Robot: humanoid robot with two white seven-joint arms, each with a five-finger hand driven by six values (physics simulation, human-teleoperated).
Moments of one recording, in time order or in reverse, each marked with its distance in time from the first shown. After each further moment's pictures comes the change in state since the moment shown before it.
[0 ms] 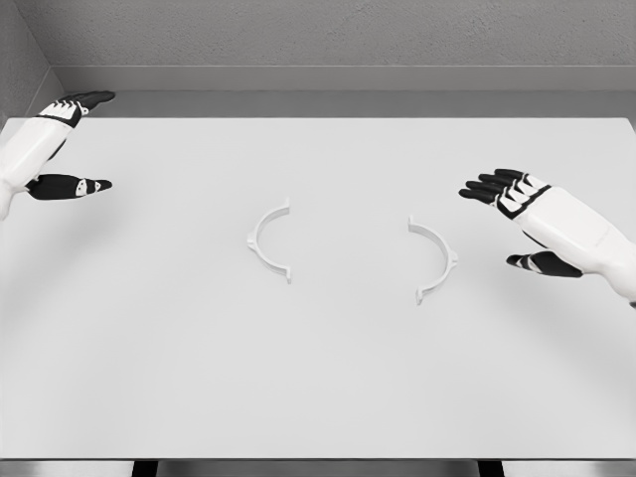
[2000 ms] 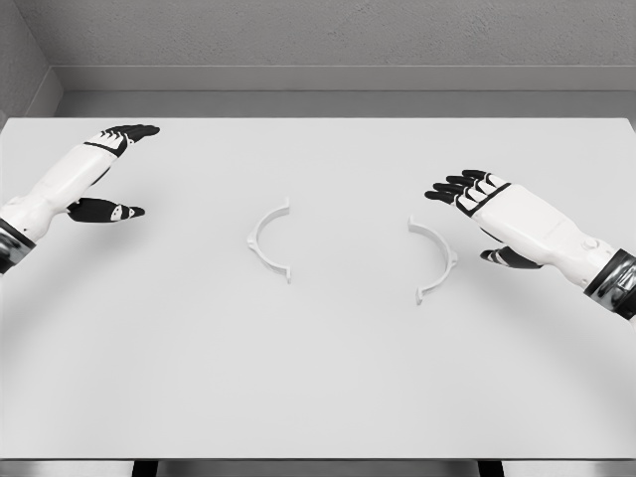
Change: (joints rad) left arm -0.015 -0.004 -0.134 0.014 -0.005 0.000 0.000; right arm -0.092 0.075 0.097 0.000 0.173 0.088 0.048
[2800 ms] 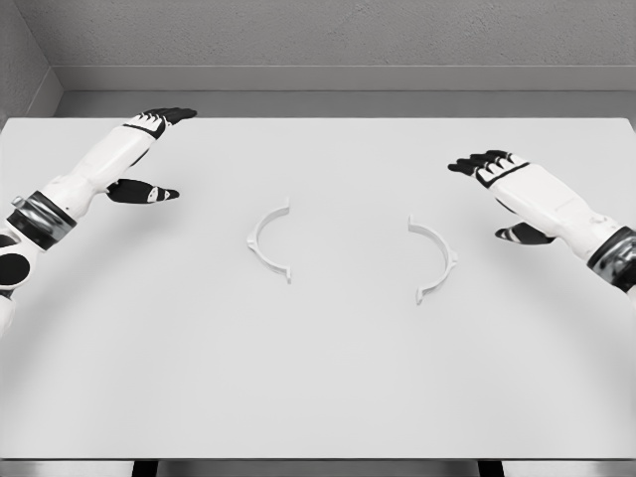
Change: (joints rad) left arm -0.118 -0.107 -0.060 0.081 -0.051 0.000 0.000; right arm -0.095 0.133 -0.104 0.150 0.075 -0.010 0.098
